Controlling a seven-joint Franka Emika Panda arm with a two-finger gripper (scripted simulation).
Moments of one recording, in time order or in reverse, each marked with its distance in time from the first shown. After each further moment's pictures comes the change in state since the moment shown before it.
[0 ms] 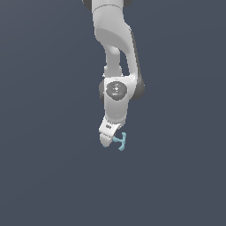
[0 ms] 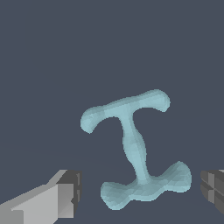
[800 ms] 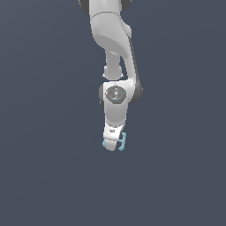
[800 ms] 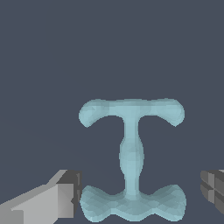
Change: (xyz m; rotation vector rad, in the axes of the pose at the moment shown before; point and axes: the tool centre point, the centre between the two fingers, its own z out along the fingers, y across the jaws) arm 0.003 0.006 0.016 -0.013 0.010 -0.269
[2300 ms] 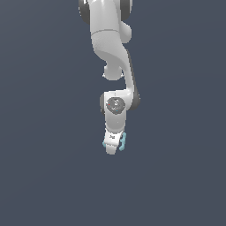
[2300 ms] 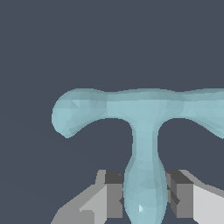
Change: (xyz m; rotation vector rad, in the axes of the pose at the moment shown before) arm 0.000 0.000 0.051 -0.001 0.000 -0.013
